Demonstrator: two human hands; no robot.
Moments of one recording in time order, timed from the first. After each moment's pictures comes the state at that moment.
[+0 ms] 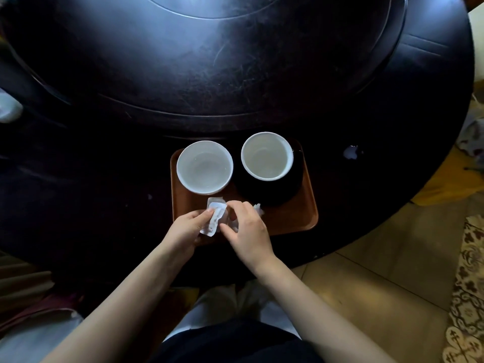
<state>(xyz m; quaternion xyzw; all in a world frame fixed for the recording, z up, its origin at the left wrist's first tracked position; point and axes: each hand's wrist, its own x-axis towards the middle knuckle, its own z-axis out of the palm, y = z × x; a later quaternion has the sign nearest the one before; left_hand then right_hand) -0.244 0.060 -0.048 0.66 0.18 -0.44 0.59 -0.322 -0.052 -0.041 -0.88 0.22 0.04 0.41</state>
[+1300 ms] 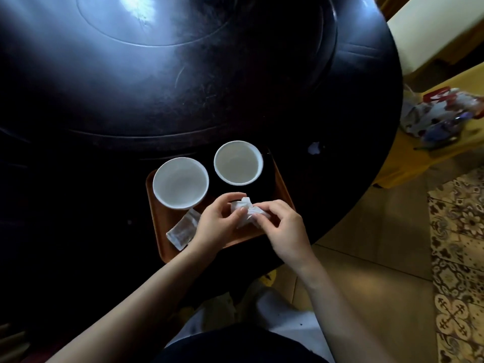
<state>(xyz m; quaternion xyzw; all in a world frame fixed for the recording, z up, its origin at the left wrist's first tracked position) -0.265 -0.002 -0.010 0.74 -0.17 -0.37 0.54 -0.369 -0.104 0.002 -0.81 0.33 -0.12 0.47</state>
